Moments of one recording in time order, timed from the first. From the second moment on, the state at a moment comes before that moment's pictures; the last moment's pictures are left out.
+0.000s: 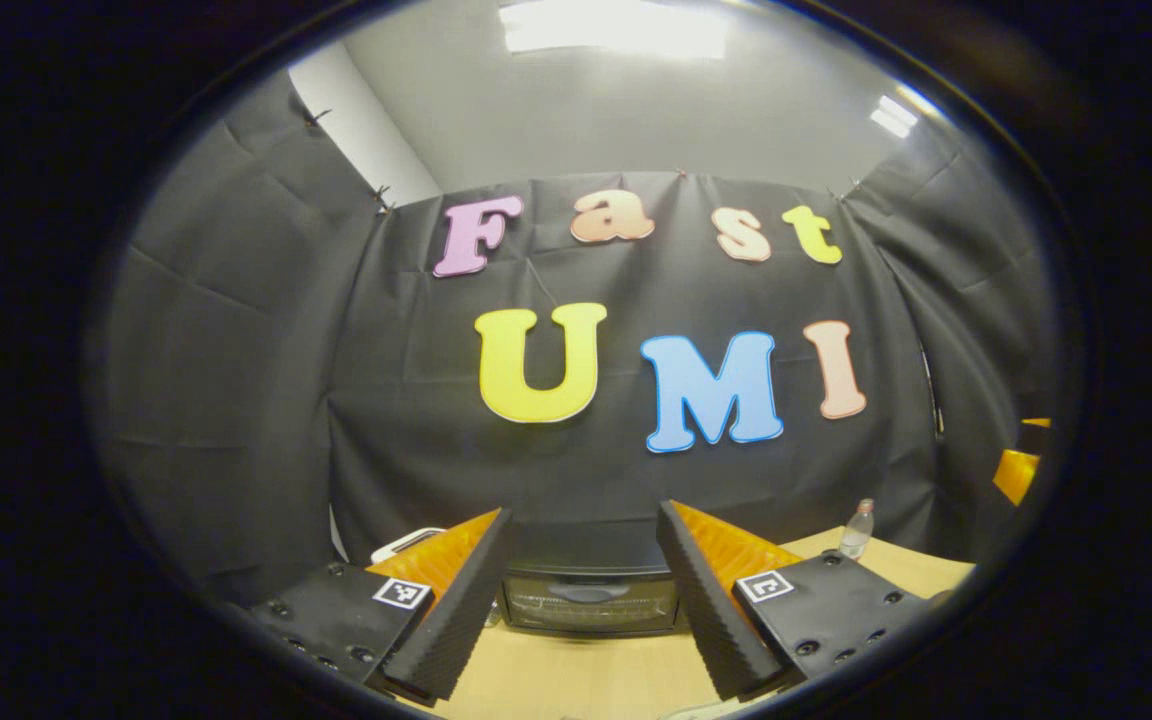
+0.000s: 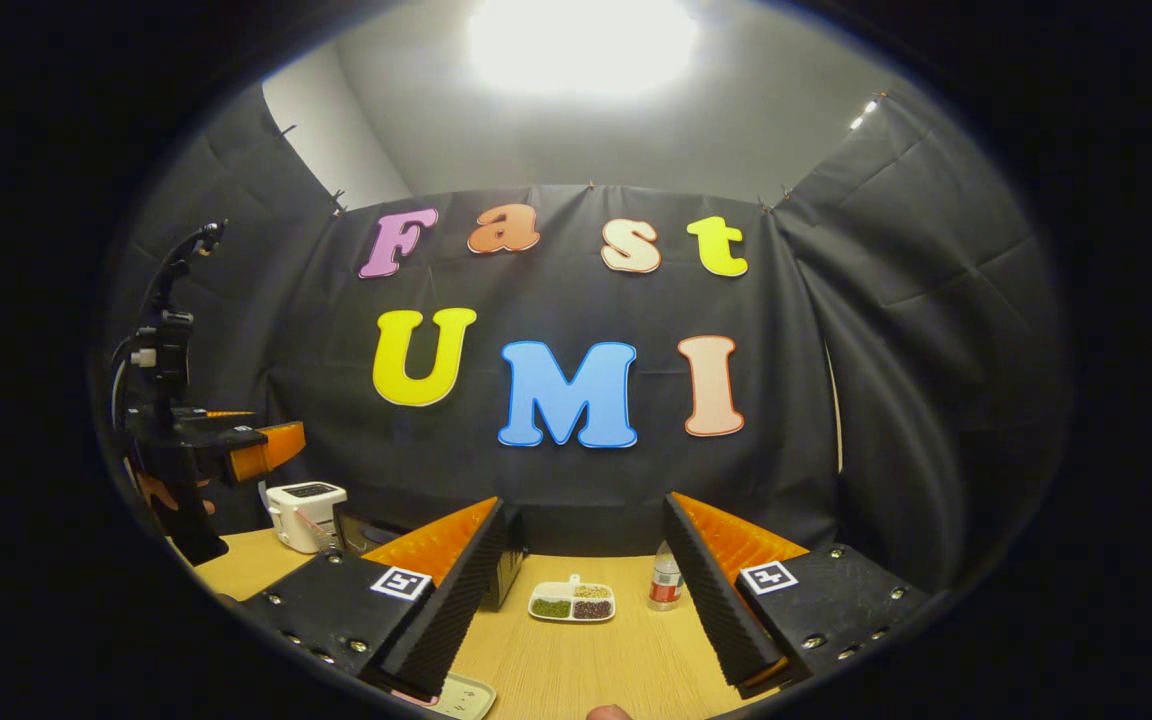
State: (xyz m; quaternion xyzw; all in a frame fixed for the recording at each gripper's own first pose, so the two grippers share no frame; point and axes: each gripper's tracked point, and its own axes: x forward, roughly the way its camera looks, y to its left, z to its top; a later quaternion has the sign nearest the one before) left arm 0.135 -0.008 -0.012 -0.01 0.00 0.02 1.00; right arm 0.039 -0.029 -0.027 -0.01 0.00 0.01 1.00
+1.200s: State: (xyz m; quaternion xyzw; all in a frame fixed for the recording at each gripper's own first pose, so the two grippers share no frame) left arm 0.338 -0.002 -0.215 0.00 0.12 -0.05 0.99; right arm 0.112 -0.001 -0.076 -0.06 0.07 -0.09 0.99
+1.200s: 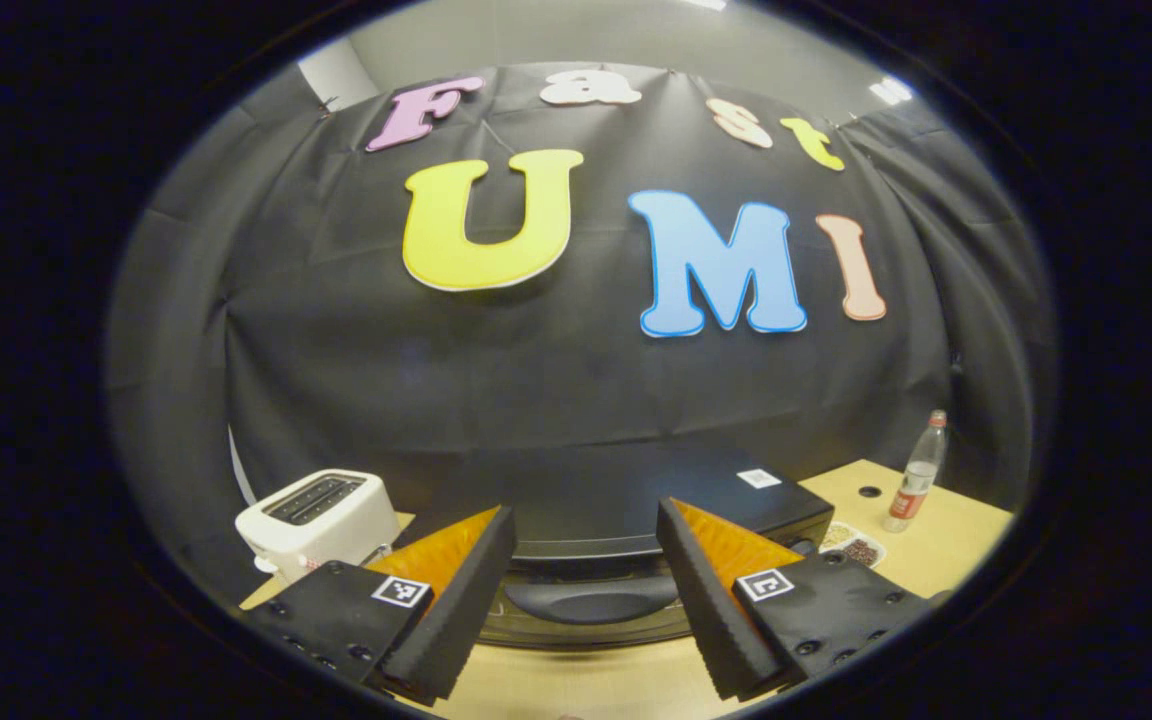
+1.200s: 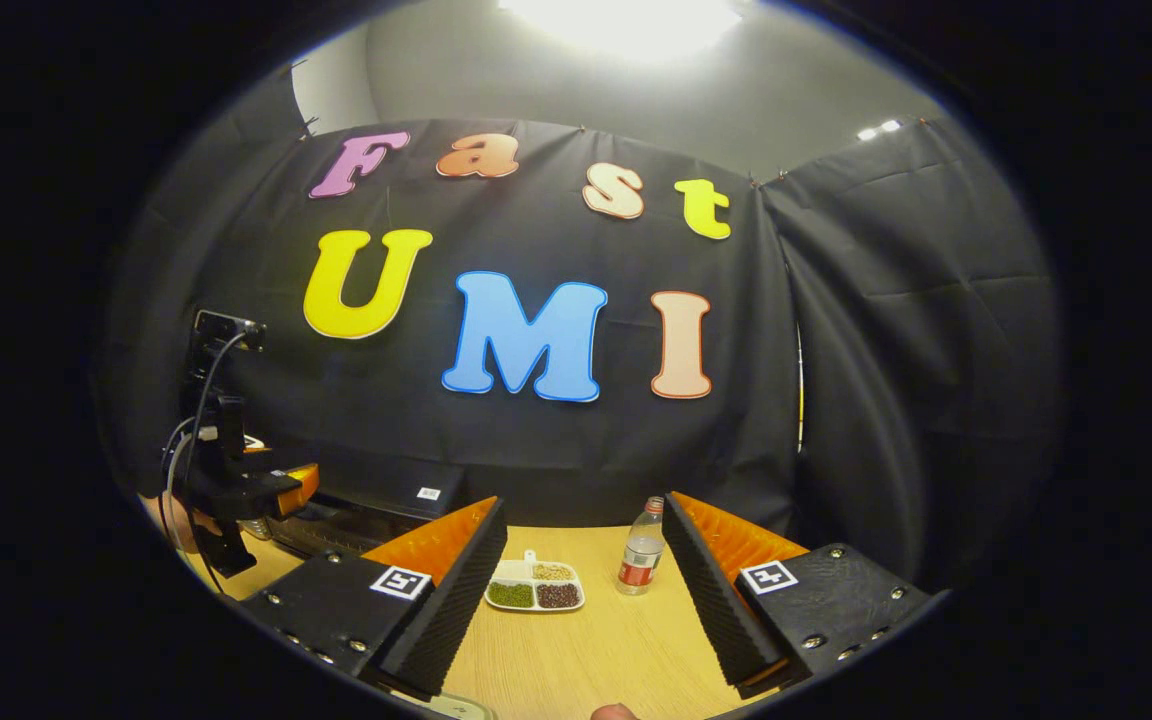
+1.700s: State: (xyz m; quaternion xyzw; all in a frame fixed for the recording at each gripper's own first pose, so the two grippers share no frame) left arm 0.343 -0.006 -0.257 0.00 0.15 -0.04 0.99; right arm 0.107 -0.010 -0.080 -0.07 0.08 -0.11 0.99
